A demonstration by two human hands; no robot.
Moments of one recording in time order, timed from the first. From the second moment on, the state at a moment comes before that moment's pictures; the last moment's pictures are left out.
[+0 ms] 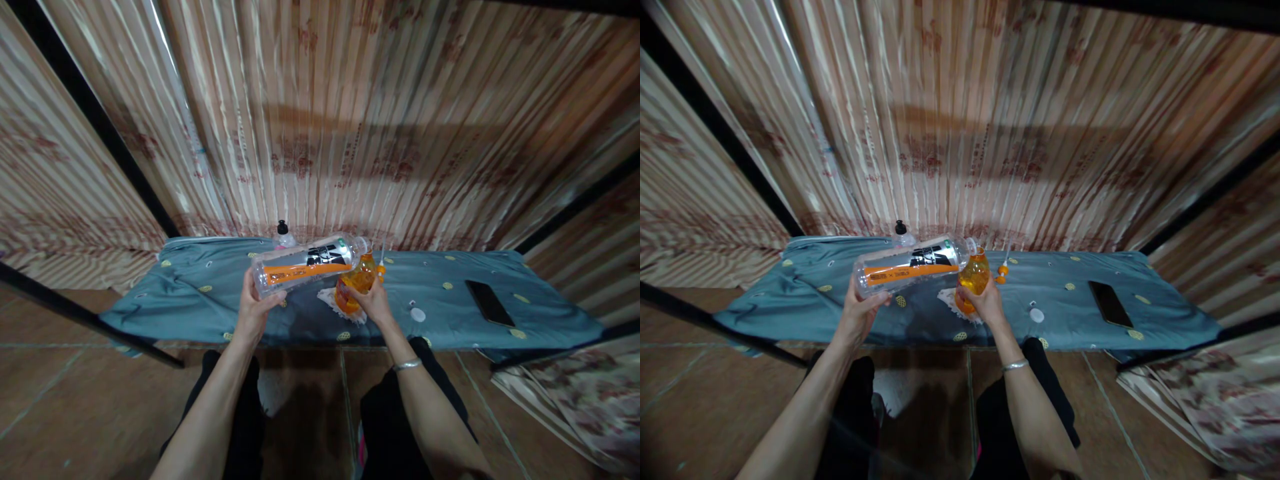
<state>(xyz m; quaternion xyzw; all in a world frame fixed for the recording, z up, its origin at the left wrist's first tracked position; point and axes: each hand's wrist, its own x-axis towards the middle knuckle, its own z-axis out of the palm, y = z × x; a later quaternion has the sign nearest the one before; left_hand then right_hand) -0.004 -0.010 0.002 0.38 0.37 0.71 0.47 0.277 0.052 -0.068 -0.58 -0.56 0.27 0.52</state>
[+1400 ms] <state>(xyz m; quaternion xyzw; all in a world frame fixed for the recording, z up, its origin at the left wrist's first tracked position) -0.005 -0.007 -0.002 0.39 0.36 0.71 0.47 0.278 0.052 -0.069 -0.58 -0.56 0.28 0.52</state>
